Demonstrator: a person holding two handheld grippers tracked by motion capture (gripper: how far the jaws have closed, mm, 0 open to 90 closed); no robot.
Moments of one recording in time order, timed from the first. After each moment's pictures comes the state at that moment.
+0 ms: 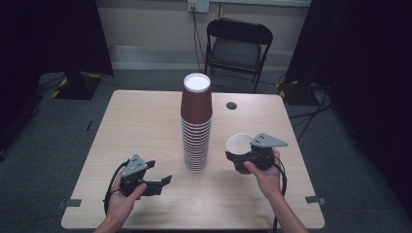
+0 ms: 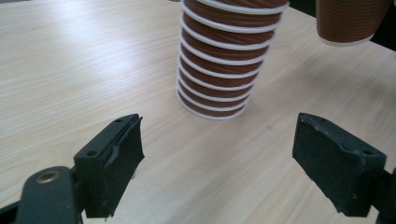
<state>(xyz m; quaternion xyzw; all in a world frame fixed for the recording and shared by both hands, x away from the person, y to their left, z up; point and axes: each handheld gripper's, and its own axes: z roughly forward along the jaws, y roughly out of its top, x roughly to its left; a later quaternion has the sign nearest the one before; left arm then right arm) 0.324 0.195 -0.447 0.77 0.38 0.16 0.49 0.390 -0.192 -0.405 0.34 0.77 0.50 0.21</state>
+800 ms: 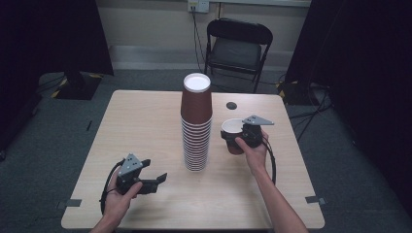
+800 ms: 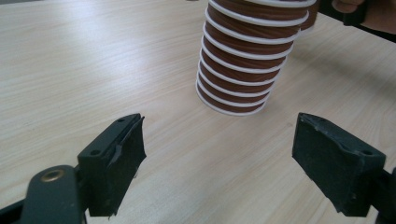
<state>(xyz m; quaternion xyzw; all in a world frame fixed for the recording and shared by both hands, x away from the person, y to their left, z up) 0.327 0.205 -0.453 0.76 0.39 0.17 0.48 0.478 -0.178 -0.436 0.41 0.74 0.50 0.20</state>
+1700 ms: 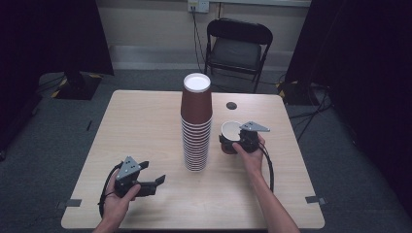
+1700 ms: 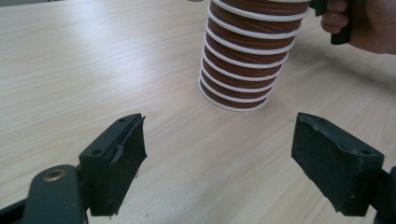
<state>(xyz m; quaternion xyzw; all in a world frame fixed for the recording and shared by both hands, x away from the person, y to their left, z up) 0.320 0.208 -0.455 0.76 0.39 0.18 0.49 0.475 -0.176 -0.467 0.41 0.74 0.49 0.21</state>
